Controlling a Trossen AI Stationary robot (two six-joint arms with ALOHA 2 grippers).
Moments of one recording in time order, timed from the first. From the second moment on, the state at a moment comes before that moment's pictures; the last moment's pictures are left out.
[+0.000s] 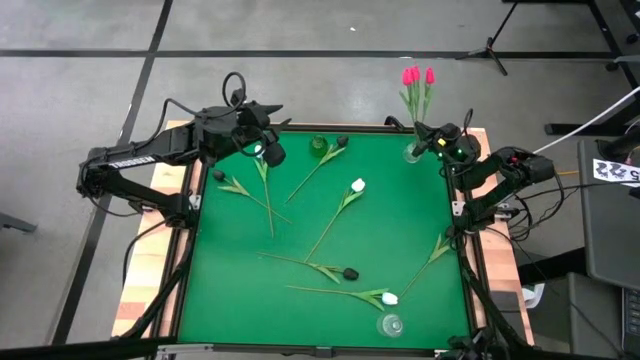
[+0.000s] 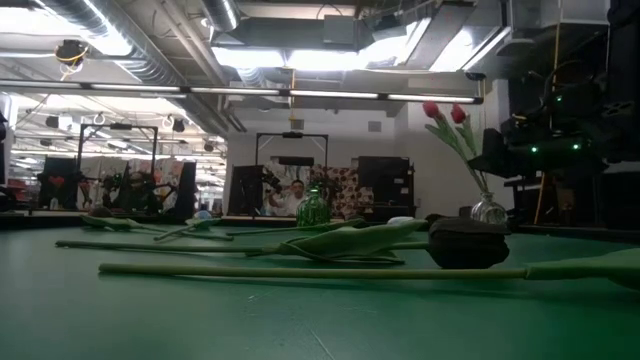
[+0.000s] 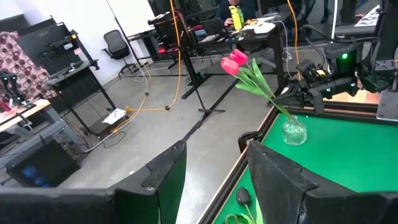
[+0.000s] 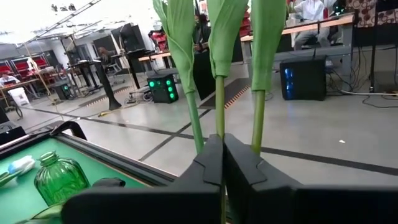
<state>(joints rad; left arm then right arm) 0.18 1.18 1.32 -0.37 -0.58 0.21 -1.24 1.56 0.12 1.47 -0.35 0.21</state>
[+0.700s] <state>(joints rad) 0.18 1.18 1.32 -0.36 -0.58 0.20 -1.24 1.54 0.12 1.57 -0.32 0.23</state>
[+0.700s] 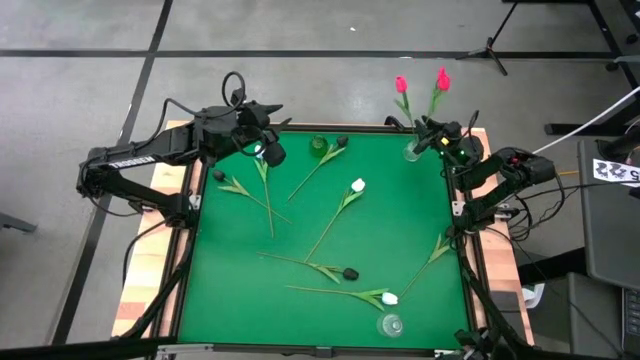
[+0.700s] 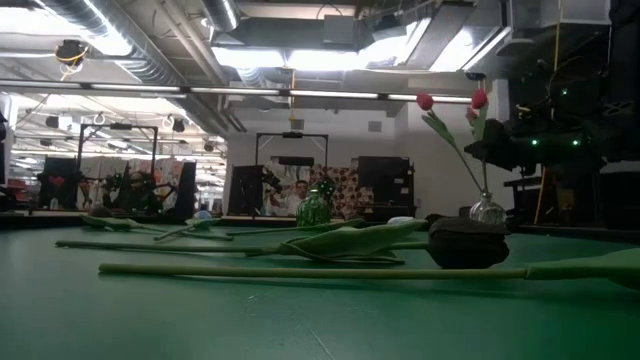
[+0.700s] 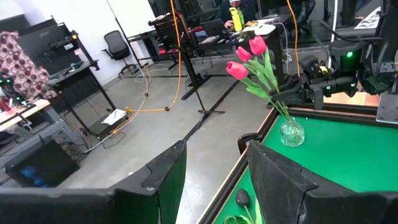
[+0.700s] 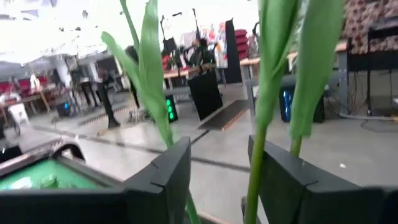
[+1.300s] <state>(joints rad) 0.18 1.18 1.32 -0.36 -0.58 0.20 -1.24 1.53 0.13 1.57 -0.31 0.26</state>
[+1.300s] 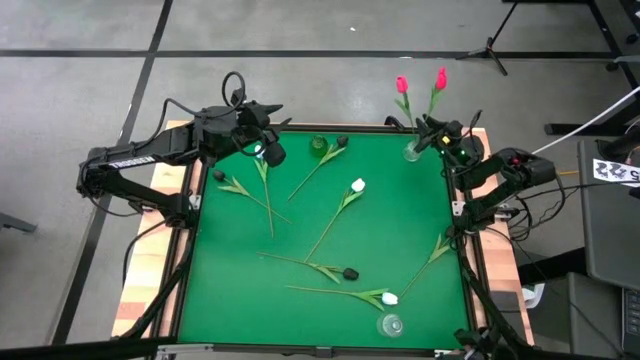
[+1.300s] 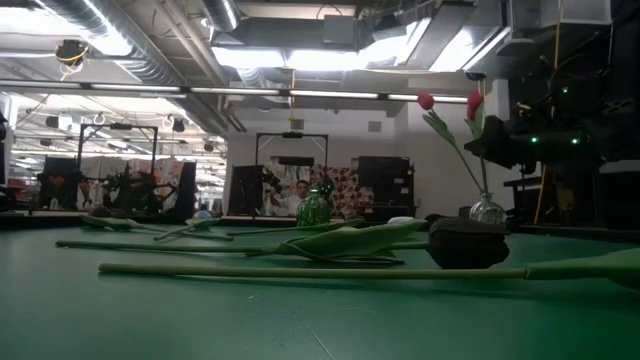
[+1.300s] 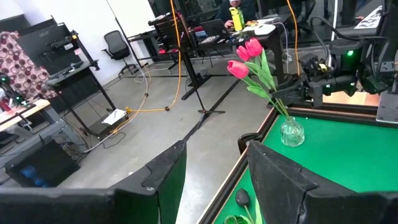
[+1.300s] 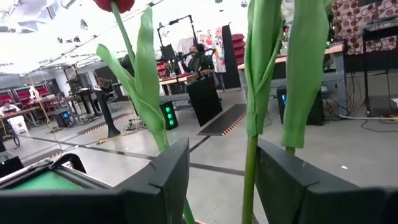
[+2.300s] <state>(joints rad) 0.18 1.18 1.32 -0.36 -0.58 0.20 -1.24 1.26 0.20 1.51 -0.32 0.28</state>
